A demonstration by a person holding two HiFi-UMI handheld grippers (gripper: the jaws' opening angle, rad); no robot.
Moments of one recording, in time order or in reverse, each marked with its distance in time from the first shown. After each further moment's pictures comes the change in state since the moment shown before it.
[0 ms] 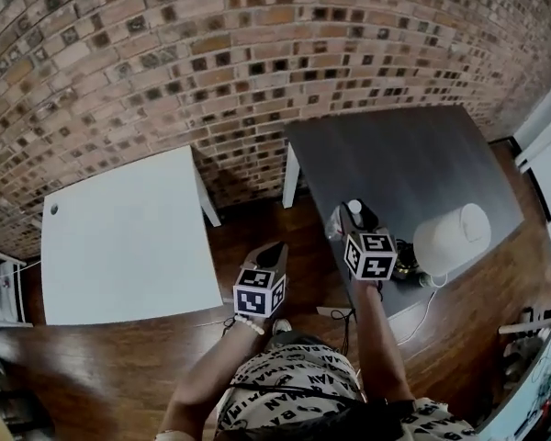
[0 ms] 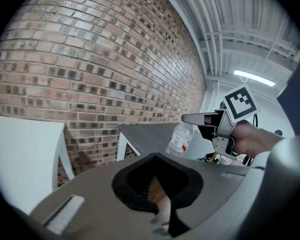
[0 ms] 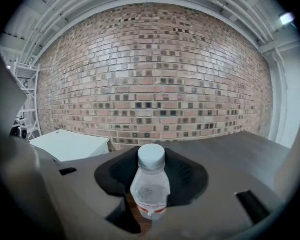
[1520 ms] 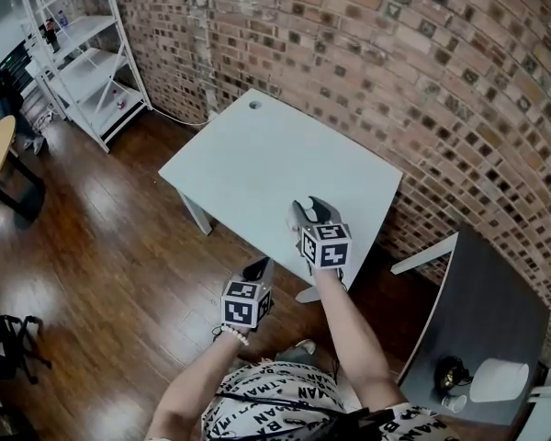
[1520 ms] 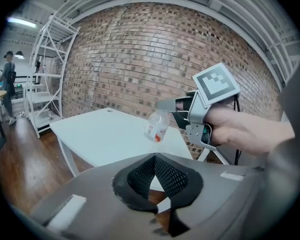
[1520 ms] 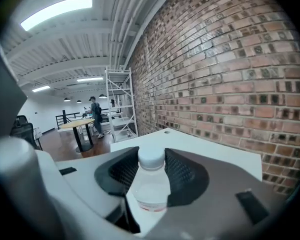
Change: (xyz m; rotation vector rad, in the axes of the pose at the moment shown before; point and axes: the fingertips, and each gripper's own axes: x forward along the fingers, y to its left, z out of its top) left arm -0.409 0.231 -0.142 -0.404 -0.204 0.786; right arm -0.021 0.655 -0.012 -0.324 0.026 1.009
